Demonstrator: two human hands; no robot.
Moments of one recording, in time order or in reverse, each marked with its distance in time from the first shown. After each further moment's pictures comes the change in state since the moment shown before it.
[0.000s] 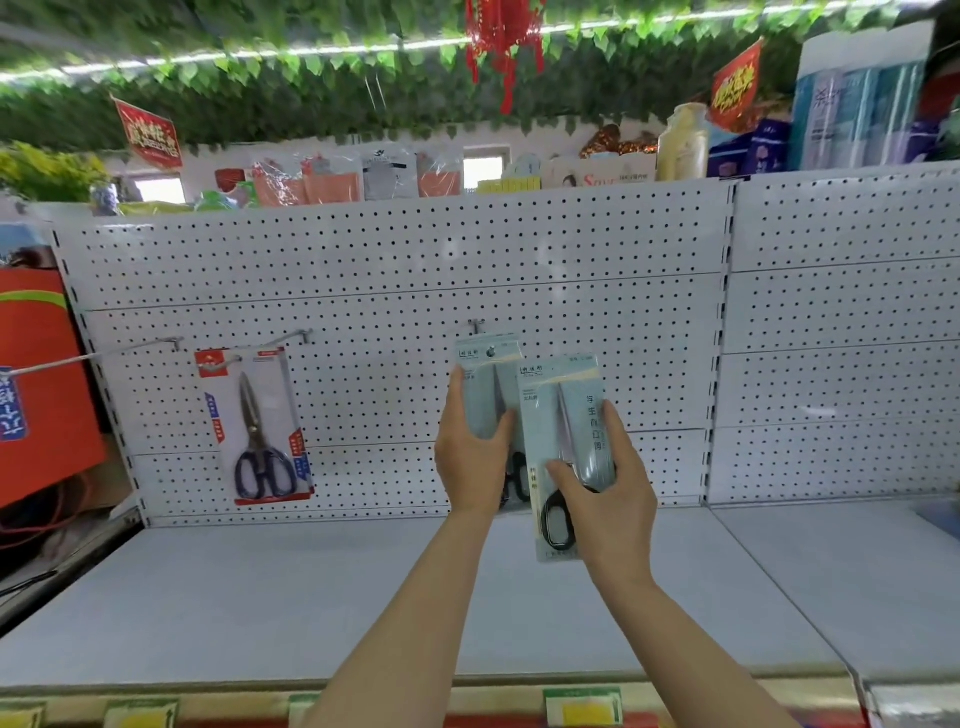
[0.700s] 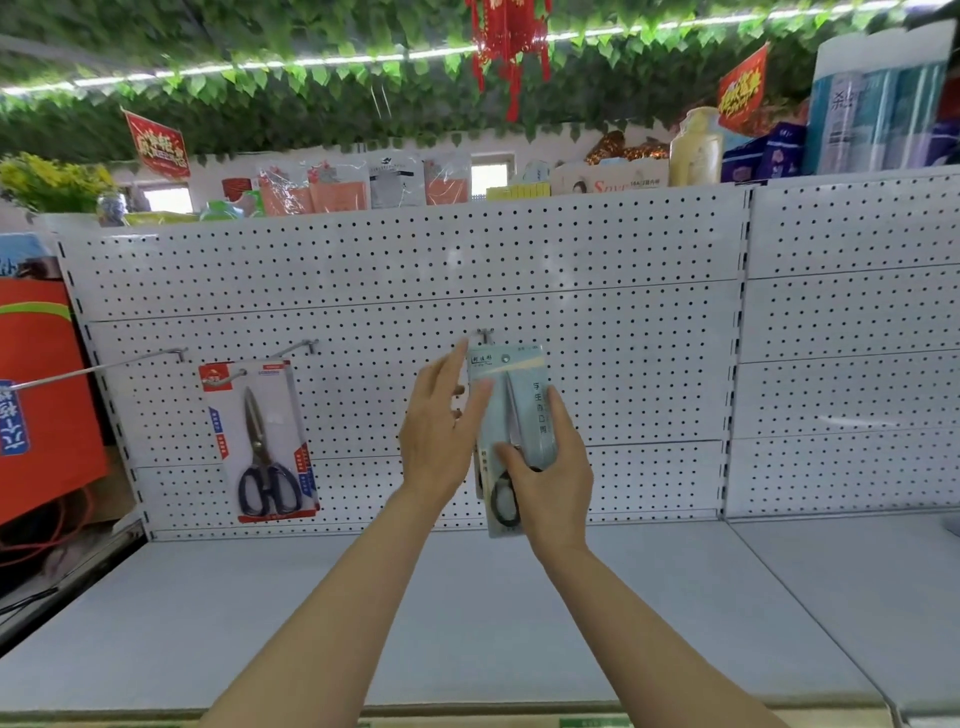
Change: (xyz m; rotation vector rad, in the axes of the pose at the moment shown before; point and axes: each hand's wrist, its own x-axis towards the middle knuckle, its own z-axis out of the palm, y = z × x) left_hand 0.052 0.018 -0.046 0.264 -0.178 0.274; right_hand 0.022 0.001 0.076 0.027 -0.049 -0.019
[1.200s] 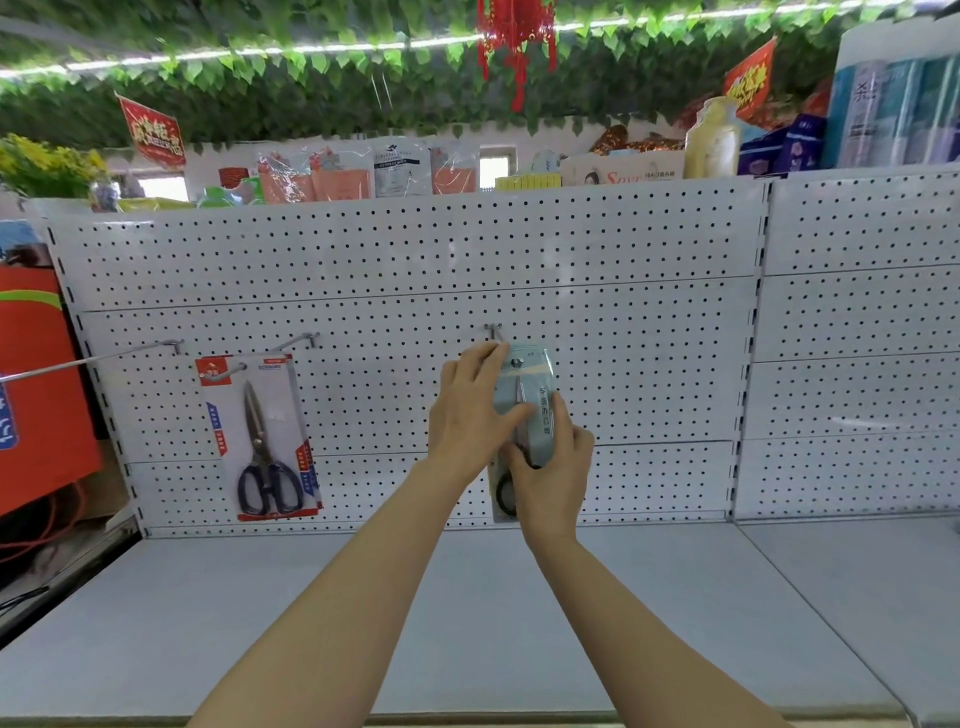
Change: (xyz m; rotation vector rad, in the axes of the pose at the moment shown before) left_hand 0.029 -0.009 0.022 0.373 -0.204 0.083; right_hand 0.015 0.026 0.032 -0.116 0.067 0.047
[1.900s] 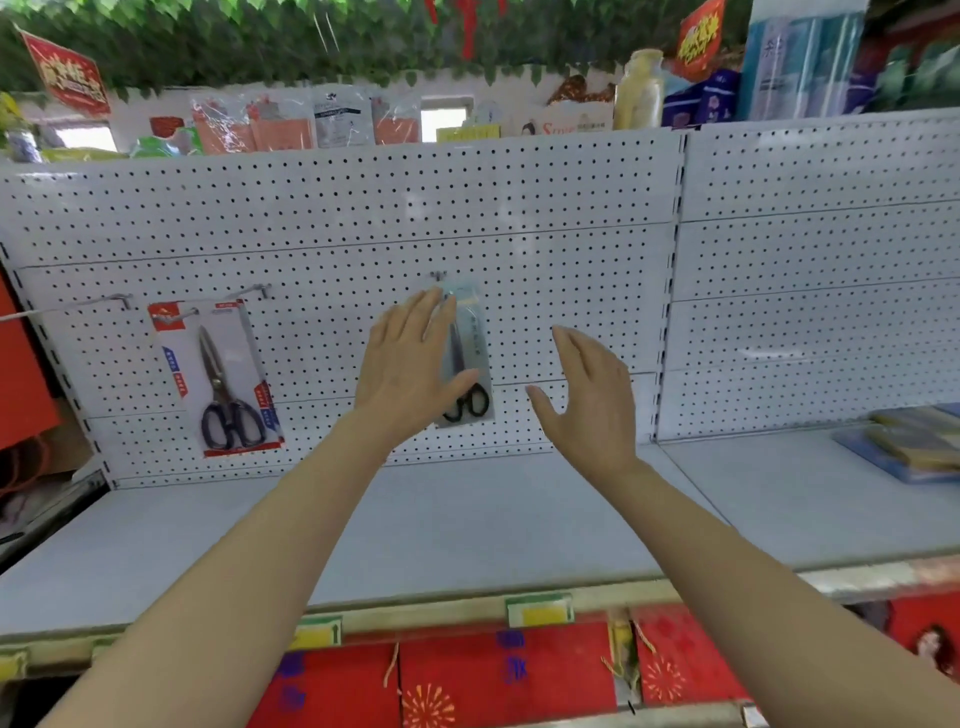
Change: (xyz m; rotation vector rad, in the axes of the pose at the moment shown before) left_hand -0.063 0.035 -0.047 0.351 -0.040 0.234; right_hand -0.003 -0.010 -0.145 -0.644 -0.015 -0.620
